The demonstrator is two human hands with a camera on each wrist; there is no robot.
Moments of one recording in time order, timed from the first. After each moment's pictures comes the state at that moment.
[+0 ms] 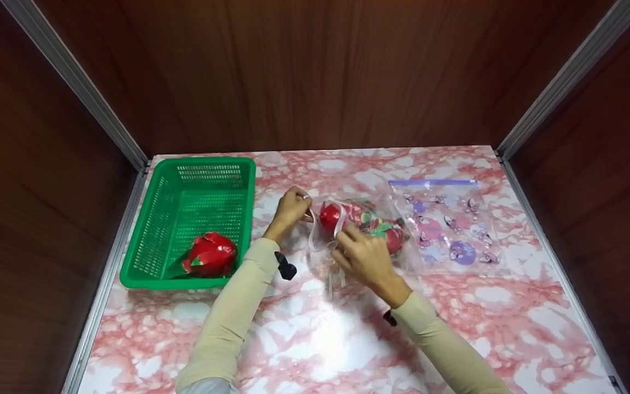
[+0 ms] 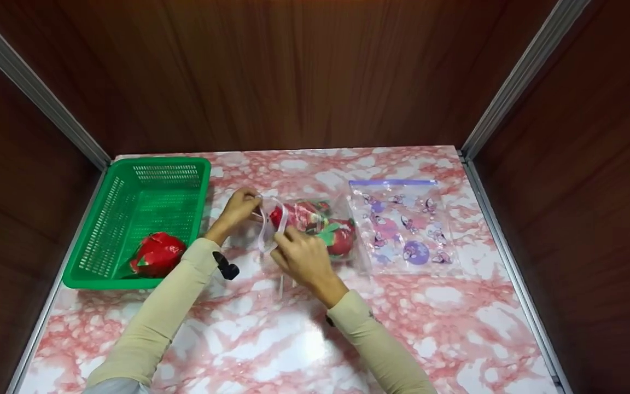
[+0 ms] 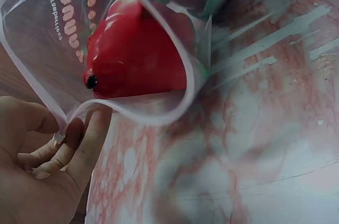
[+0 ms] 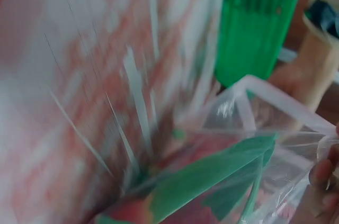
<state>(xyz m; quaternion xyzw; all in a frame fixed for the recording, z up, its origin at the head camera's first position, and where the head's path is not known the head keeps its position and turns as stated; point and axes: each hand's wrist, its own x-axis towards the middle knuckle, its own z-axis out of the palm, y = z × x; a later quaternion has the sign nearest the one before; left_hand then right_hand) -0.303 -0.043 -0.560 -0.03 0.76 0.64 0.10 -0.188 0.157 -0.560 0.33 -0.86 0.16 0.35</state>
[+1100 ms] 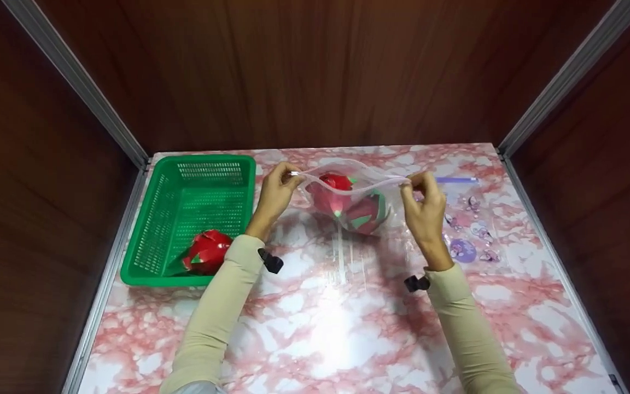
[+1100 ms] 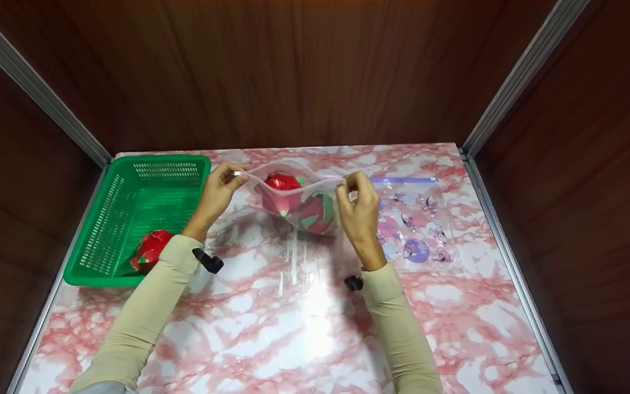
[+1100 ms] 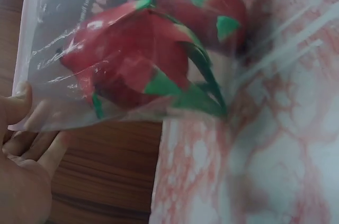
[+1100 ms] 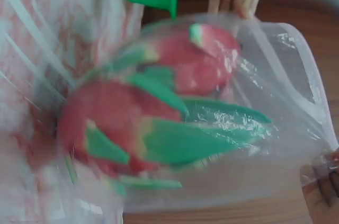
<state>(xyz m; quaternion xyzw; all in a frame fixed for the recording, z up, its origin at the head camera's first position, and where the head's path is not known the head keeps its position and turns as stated) -0.299 -0.071 -0.510 0.11 0.76 0.63 -0.10 -0.229 0.222 -0.479 0.07 -0.77 0.51 0.38</state>
